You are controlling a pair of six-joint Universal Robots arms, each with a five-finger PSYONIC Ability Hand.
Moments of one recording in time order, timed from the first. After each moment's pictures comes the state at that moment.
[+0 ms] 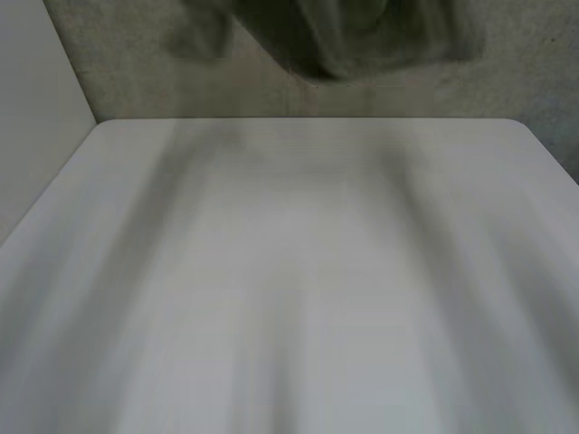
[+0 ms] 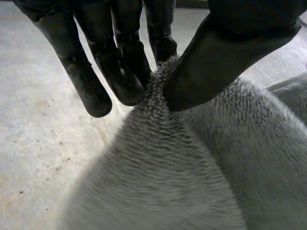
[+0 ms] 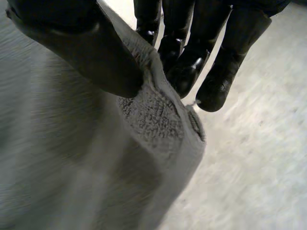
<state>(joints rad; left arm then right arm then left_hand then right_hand) 4.37 -1.88 -0.61 3.17 -1.27 3.03 1.87 -1.28 0.84 -0.20 1.18 2.93 1.28 1.30 1.33 1.35 1.14 1.33 1.30 1.33 1.33 1.16</state>
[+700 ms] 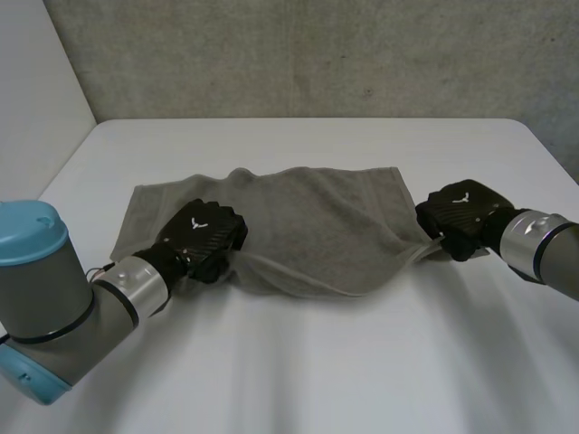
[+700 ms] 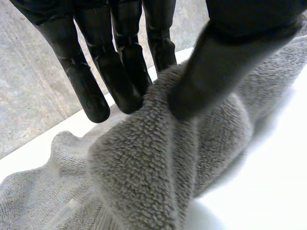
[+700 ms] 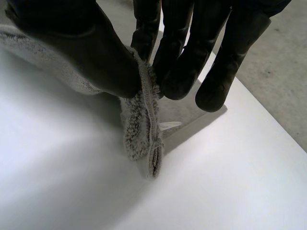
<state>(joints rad) 4.38 -1.92 -1.79 3.48 -1.11 3.42 1.72 -1.19 1.47 0.21 1.13 2.48 1.03 1.04 1.05 1.05 0.87 1.33 1.31 1.33 1.33 1.16</state>
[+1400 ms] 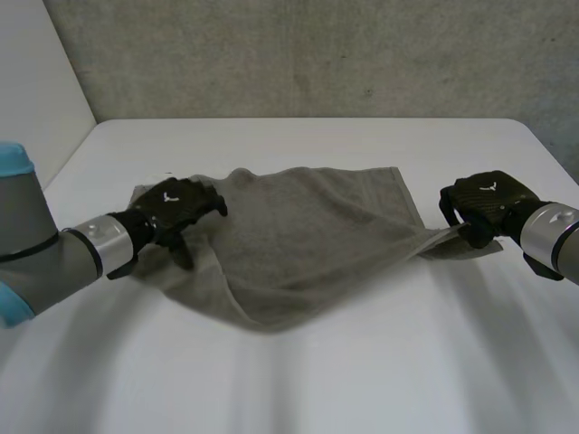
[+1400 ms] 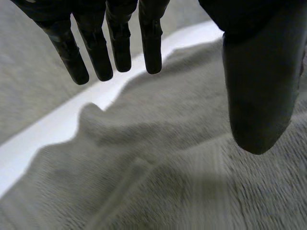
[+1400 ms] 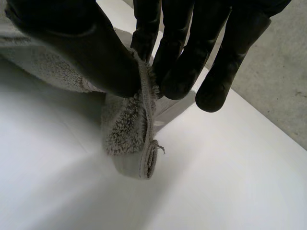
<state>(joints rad) 4.56 -2.10 -1.46 3.17 -0.93 3.59 1.65 -1.20 1.49 0.14 1.14 2.60 0.42 0.39 0.39 0.39 0.18 1.33 1.31 1.33 1.33 1.17</state>
